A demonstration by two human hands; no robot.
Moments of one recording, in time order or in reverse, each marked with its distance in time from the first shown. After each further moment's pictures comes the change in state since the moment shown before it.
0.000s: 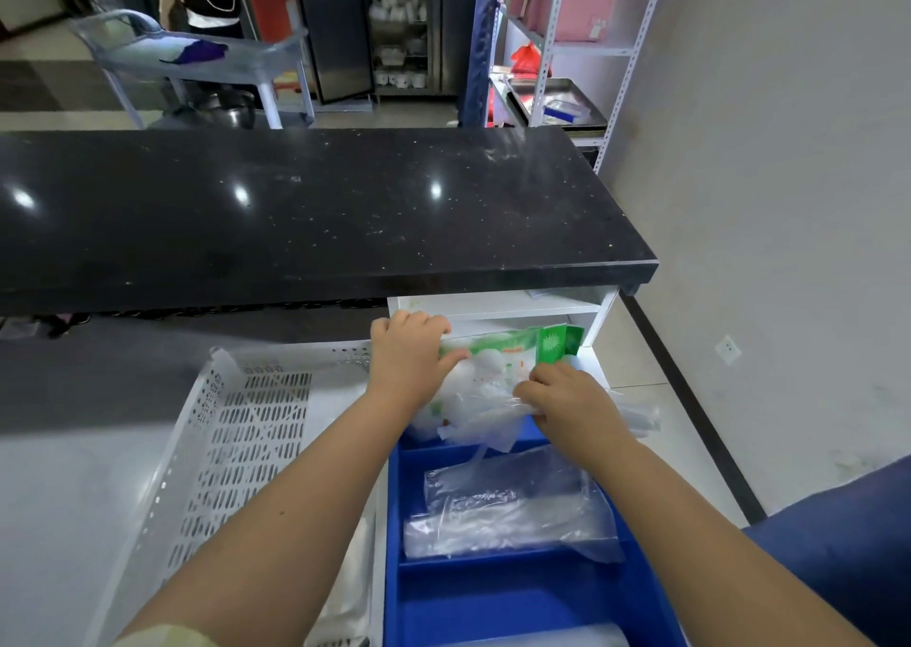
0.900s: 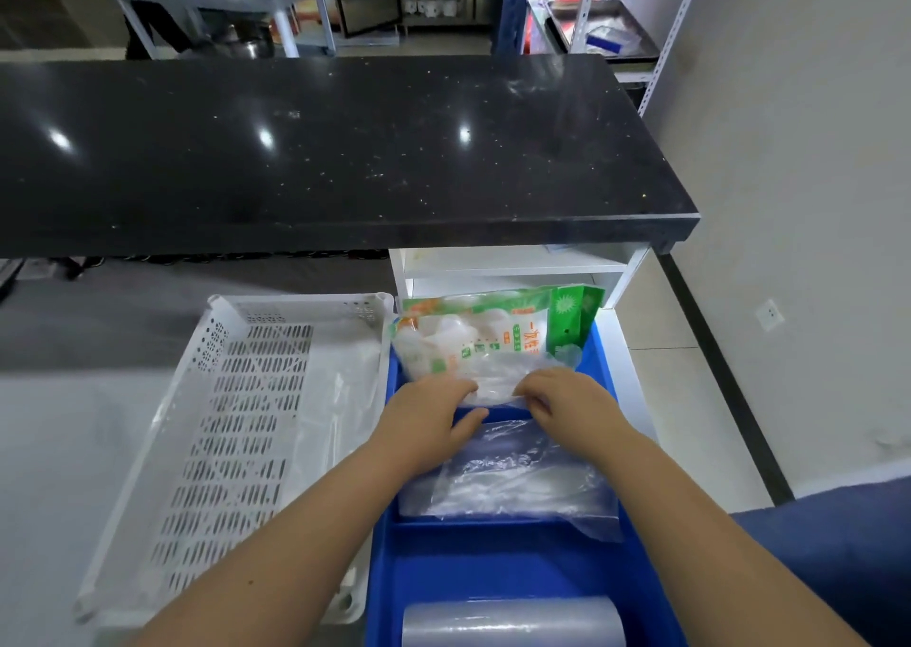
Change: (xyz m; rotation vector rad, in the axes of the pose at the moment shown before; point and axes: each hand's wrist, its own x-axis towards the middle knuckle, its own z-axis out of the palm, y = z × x) left_hand -0.087 0.015 0.043 -0.252 -0.357 0.059; right_hand -0.015 0.014 0.047 0.294 -0.224 0.095
